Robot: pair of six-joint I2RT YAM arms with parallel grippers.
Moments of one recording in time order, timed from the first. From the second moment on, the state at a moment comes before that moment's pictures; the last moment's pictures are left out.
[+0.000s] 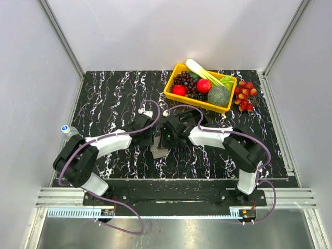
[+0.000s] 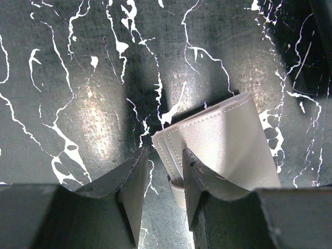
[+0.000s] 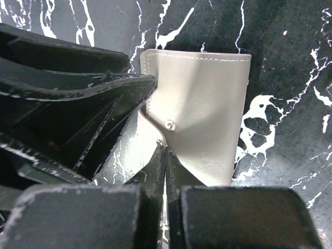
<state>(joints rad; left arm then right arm) -0.63 1.52 0.77 -0.23 -0.16 -0.49 0.89 1.85 1.10 -0.12 -0.14 0.80</state>
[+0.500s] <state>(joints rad) -0.63 1.52 0.77 -0.23 -0.16 -0.49 0.88 1.85 1.11 -0.11 -0.13 0.70</state>
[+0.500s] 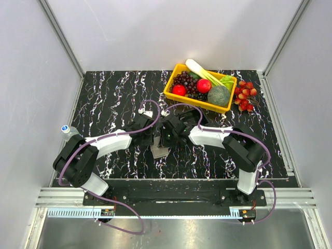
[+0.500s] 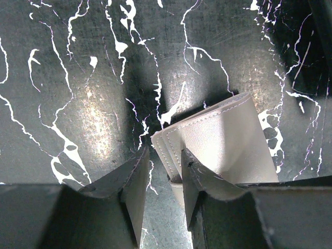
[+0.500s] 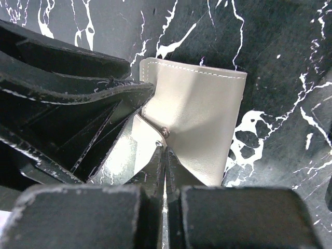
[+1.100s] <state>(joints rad) -0.63 1.52 0.77 -0.23 -0.16 -0.49 0.86 1.89 1.15 -0.10 -0.15 0.65</state>
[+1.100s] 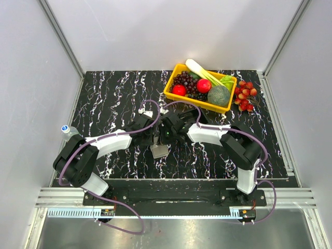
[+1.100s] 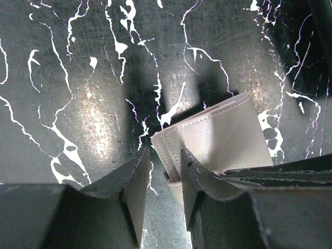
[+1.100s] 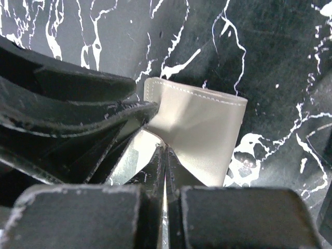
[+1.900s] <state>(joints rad) -0.63 1.53 0.77 -0.23 -0.16 -0.49 0.85 1.90 1.16 -0.11 -0.16 0.67</state>
